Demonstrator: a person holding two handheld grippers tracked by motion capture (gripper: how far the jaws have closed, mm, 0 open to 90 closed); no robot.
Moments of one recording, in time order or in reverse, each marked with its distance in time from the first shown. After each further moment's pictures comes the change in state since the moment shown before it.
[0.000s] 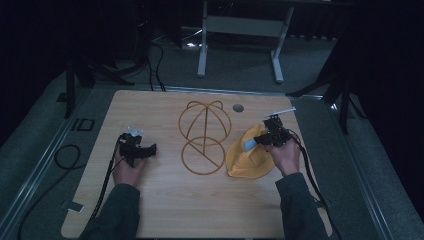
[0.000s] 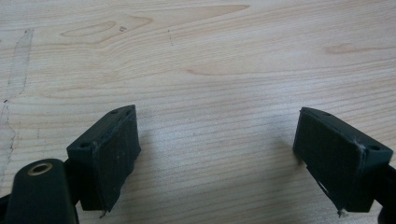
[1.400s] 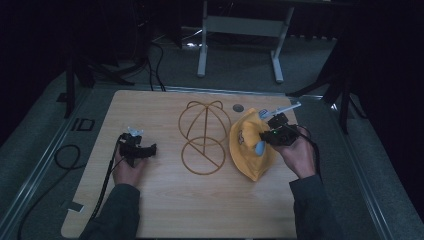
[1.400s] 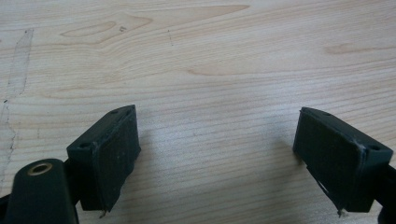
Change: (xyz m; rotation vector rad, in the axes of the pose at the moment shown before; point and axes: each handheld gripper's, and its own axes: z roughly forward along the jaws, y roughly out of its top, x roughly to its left) left arm 0.000 0.000 0.000 0.003 0.000 0.002; right arm 0.020 0.000 -0.057 -0.073 -0.045 -0.288
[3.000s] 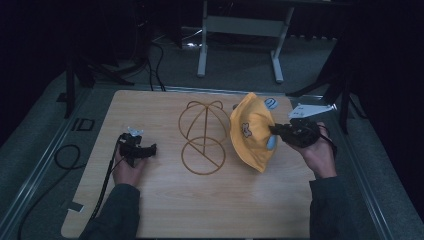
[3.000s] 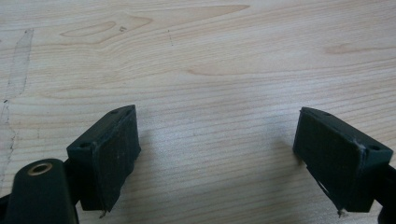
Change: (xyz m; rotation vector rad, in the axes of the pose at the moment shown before) left arm 0.000 0.000 0.000 0.001 0.000 0.002; right arm -0.026 -0.017 -0.044 -0.279 0.110 -0.195
